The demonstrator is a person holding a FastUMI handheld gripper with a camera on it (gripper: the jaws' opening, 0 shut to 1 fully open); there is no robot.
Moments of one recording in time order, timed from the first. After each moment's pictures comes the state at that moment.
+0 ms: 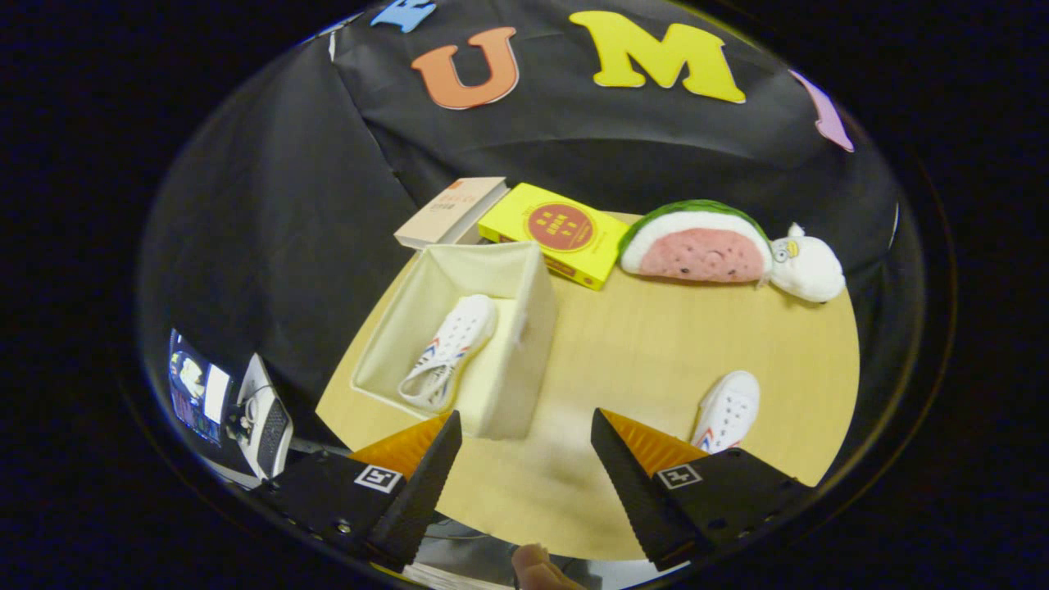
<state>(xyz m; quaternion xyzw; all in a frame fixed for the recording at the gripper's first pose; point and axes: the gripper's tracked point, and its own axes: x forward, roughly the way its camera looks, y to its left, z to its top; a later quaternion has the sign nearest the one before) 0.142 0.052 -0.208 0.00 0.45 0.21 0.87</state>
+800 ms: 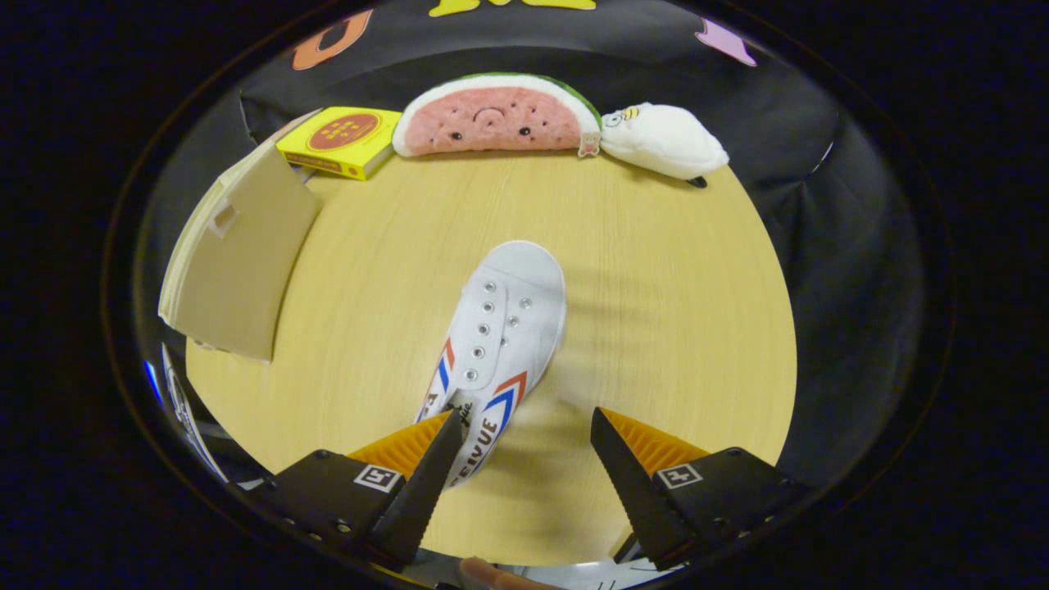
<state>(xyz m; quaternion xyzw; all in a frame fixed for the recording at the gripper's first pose) 0.174 -0.146 -0.375 -0.05 0.55 0.05 0.83</state>
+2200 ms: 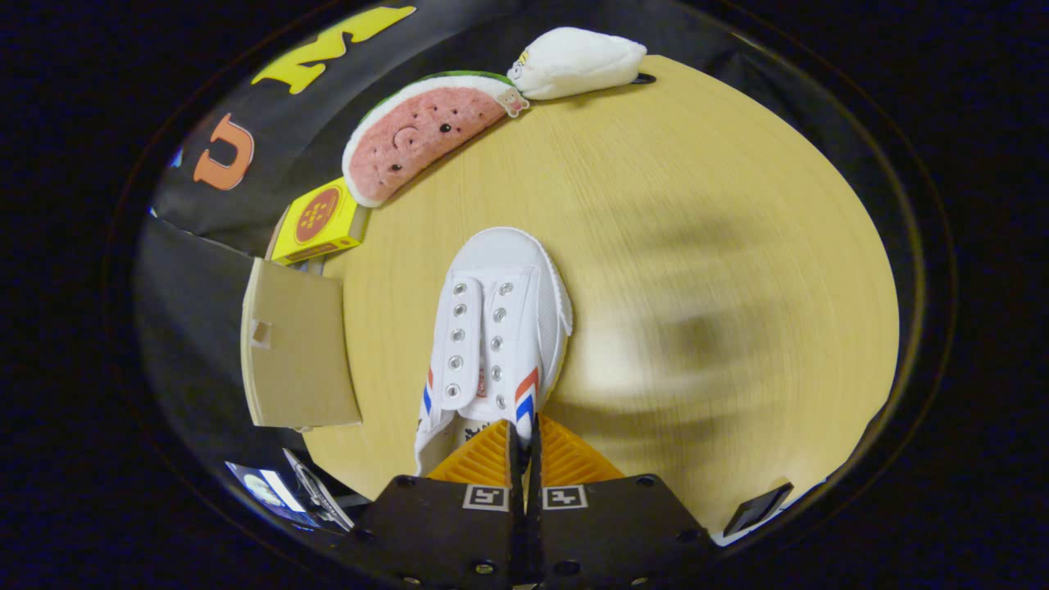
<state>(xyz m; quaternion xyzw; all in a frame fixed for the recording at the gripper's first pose) 0.170 -0.133 -0.365 0.25 0.57 0.09 0.78</state>
